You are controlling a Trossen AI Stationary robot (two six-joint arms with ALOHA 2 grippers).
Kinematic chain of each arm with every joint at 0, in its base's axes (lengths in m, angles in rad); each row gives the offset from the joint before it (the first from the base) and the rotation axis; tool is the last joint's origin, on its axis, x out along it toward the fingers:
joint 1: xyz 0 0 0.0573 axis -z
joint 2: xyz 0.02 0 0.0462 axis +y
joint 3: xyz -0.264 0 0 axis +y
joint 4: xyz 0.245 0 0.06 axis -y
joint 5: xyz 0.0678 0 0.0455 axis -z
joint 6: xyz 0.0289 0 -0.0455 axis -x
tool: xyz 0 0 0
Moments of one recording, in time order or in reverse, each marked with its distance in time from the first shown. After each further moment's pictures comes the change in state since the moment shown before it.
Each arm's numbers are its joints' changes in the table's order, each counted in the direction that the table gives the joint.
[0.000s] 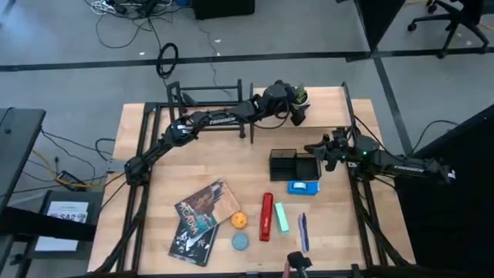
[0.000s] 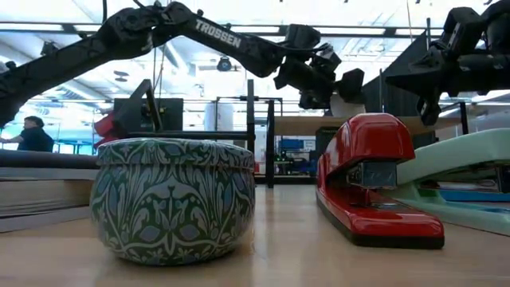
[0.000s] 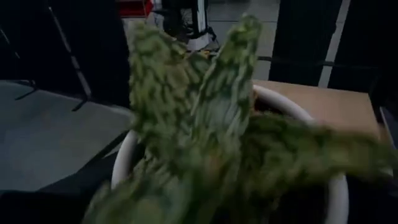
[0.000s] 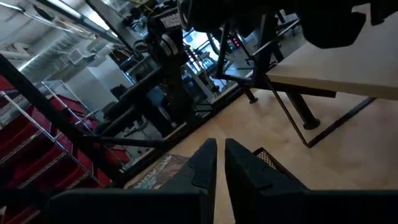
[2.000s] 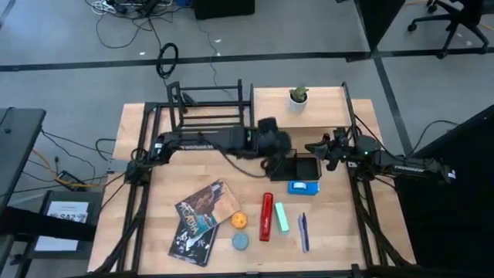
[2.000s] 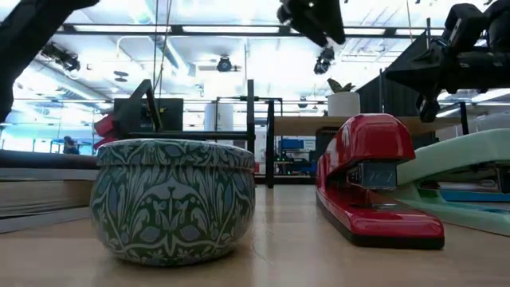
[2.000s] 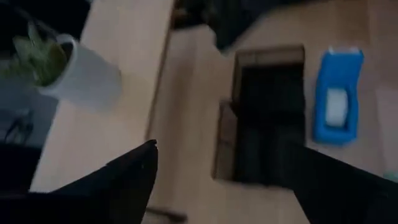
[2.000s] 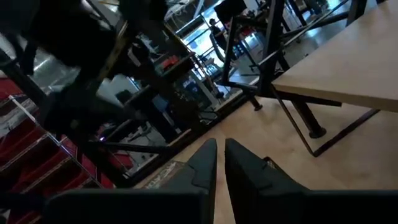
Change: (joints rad) left arm 0.458 -0.282 -0.131 -1.135 -0.366 0.030; right arm 0.000 0.000 0.000 0.042 0.000 0.000
